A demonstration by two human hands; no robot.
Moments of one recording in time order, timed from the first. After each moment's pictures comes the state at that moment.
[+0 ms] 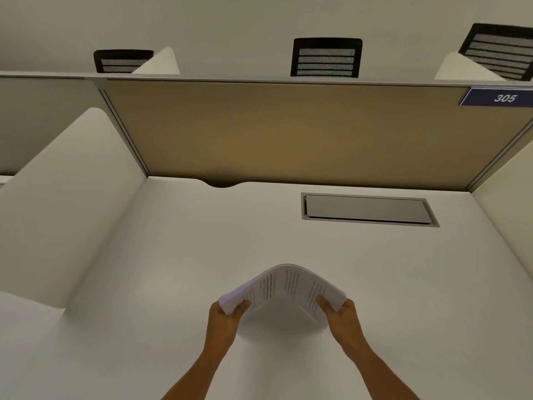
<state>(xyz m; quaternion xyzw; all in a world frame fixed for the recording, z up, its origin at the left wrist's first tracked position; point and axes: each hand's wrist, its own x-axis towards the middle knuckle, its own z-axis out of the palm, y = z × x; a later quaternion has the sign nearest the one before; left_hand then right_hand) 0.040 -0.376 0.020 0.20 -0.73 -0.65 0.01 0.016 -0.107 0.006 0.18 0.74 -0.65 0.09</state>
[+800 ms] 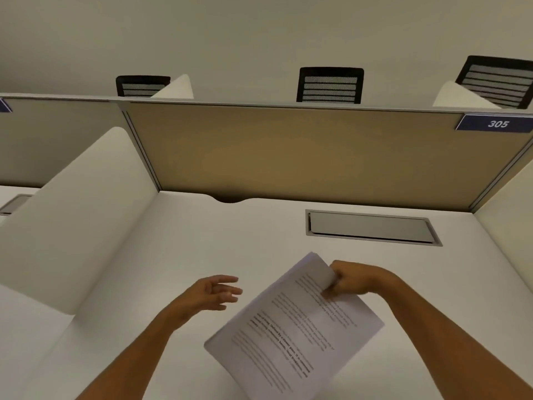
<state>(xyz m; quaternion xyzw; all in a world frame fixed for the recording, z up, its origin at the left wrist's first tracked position) -0.004 -0.458 0.108 0.04 -0.73 -0.62 -0.27 -0.092 -0.084 0.143 -0.19 0.84 -0.30 0.41</state>
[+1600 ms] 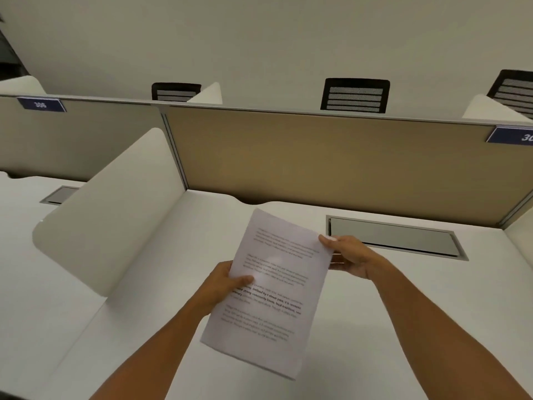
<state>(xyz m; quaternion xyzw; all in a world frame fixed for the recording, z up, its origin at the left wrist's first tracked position) 0.012 -0.459 0.129 0.09 -0.74 -0.65 -0.16 -0.118 -0.140 0.145 0.06 0.70 -0.64 0.31</state>
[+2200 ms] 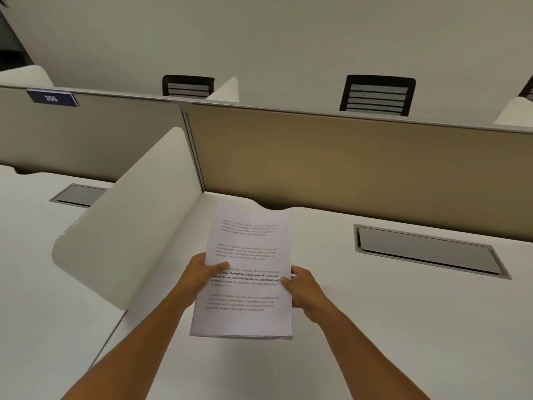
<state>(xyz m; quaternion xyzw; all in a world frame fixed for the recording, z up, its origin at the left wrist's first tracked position) -0.043 -0.604 0.114 0.20 -0.75 -0.63 -0.08 -0.078 -0.343 0.094 0.07 0.71 -0.63 0.30</state>
